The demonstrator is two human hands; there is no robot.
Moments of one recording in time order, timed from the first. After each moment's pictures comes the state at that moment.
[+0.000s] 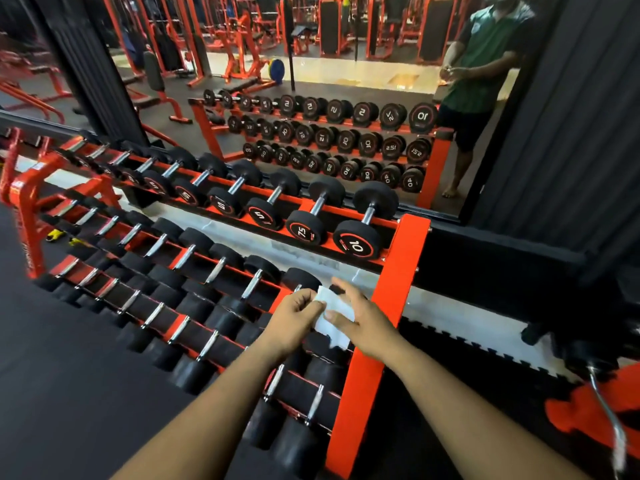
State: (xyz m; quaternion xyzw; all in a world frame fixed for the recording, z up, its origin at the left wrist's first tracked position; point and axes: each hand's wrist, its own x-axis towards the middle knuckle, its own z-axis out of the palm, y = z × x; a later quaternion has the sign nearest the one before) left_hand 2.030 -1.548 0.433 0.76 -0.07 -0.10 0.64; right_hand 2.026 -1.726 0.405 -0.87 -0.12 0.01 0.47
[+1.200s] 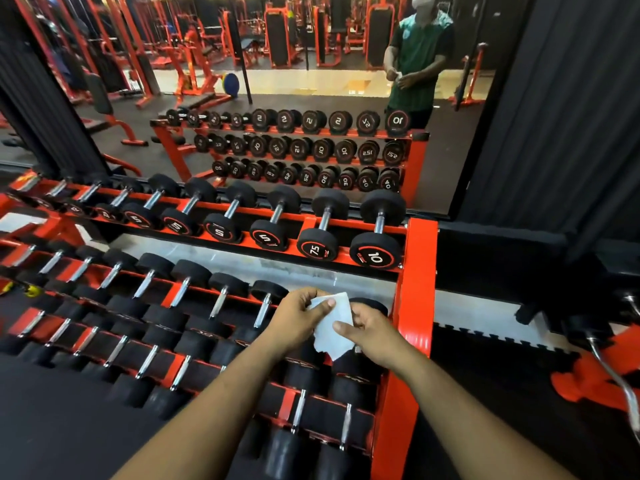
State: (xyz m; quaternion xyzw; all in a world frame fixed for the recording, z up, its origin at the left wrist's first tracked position) left_hand 2.129 -1.441 0.440 0.78 -0.16 -0.14 0.59; right_hand 2.063 -1.619 0.421 -0.76 0.04 0.07 0.64
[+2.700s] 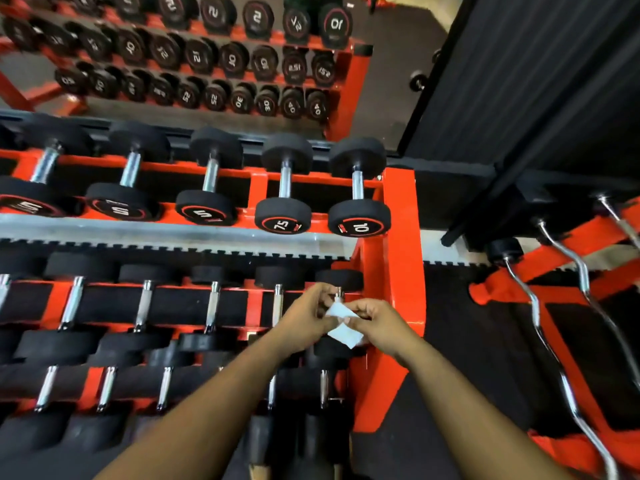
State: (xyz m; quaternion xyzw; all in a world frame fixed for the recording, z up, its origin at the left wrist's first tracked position) left_hand 2.291 -1.456 0.306 0.72 -0.27 -0.37 0.53; right_hand 2.182 -1.617 0.329 -0.75 0.26 0.10 0.60
